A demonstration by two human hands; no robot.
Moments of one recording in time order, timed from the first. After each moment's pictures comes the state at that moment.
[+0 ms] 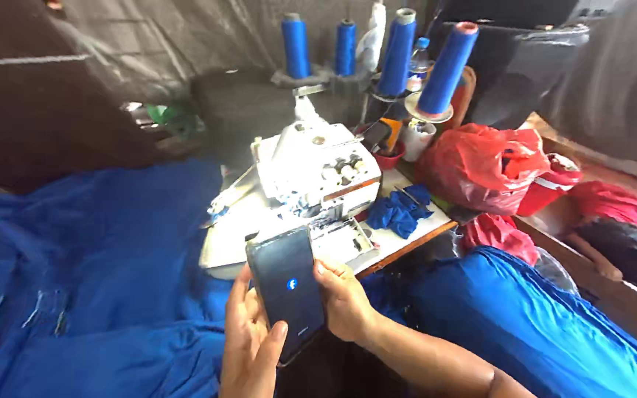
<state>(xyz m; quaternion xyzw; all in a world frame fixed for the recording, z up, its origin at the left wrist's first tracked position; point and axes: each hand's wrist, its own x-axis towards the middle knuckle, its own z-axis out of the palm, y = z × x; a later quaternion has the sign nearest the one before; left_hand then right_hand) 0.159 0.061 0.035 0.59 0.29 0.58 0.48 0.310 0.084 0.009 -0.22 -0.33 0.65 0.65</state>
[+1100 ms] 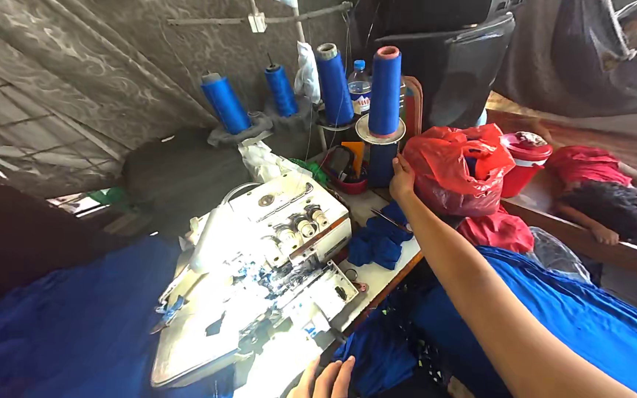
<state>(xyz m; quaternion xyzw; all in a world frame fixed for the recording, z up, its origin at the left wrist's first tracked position) 0.221 0.044 0.002 0.88 0.43 0.18 0.06 0.629 0.312 -0.010 -0.49 -0.25 0.18 0.81</state>
